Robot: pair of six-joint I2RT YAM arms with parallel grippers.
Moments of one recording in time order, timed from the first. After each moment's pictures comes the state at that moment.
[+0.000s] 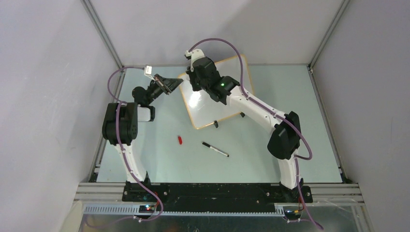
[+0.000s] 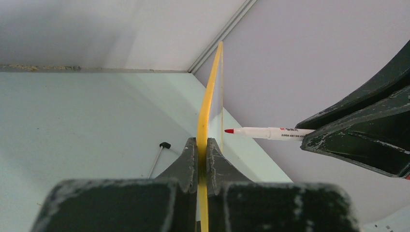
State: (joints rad) left arm 0.00 1.99 0.94 1.43 0.84 -1.00; right arm 0.82 2.00 1.99 -0.42 0.23 0.15
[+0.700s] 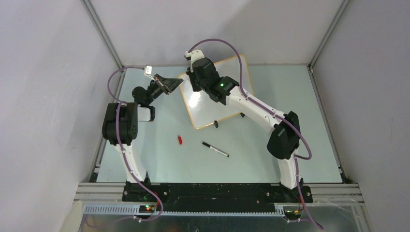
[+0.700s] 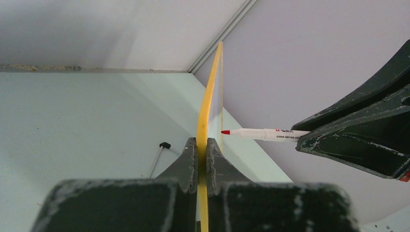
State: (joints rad) left arm 0.00 1.99 0.94 1.43 0.84 -1.00; right arm 0.83 2.01 1.99 -0.43 0.26 0.14
